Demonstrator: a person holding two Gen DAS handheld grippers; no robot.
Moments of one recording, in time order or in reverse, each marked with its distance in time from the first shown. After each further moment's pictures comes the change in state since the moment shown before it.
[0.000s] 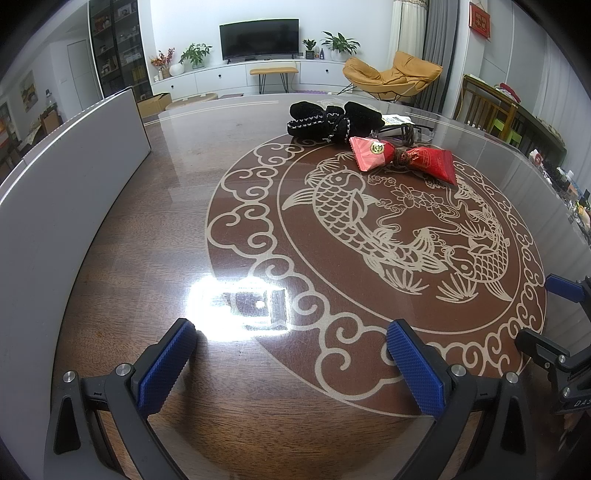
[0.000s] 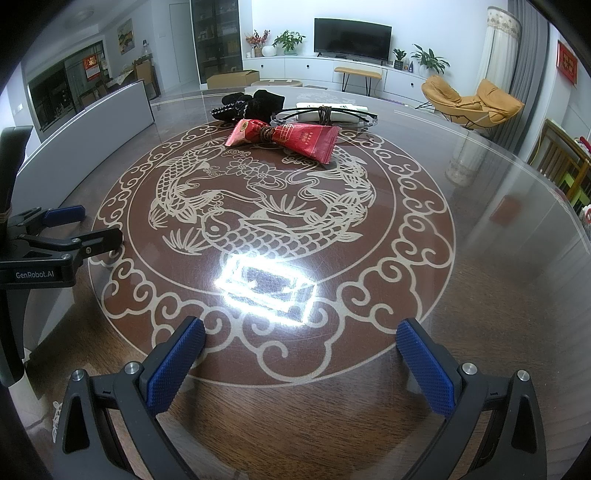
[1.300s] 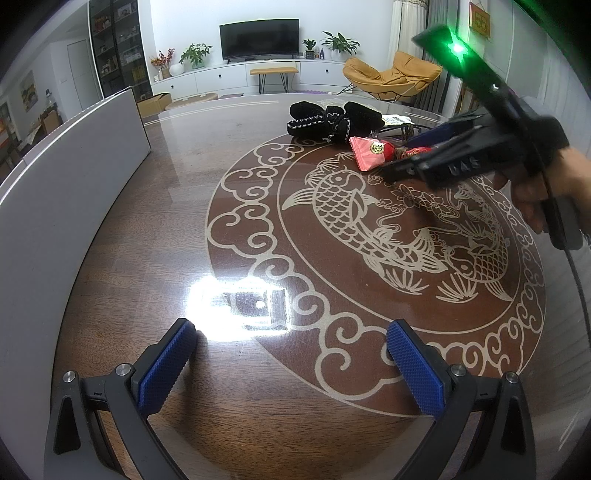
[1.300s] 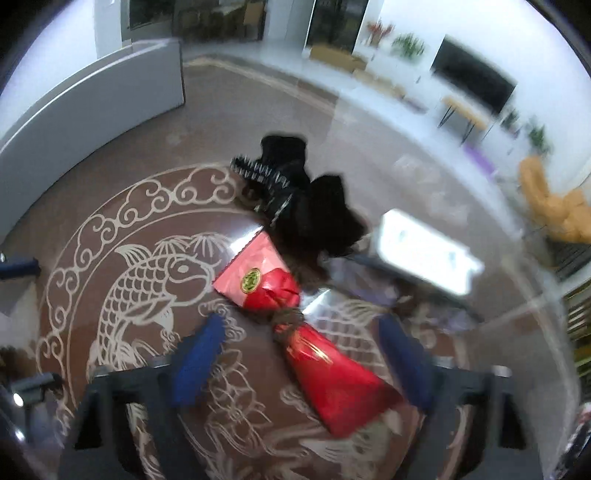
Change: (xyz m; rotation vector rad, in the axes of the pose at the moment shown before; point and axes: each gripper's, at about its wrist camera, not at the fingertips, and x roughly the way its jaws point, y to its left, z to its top) left arm -0.001 0.000 0.000 0.000 0.001 0.000; right arm 0.112 0.030 0.178 -0.449 0.117 0.152
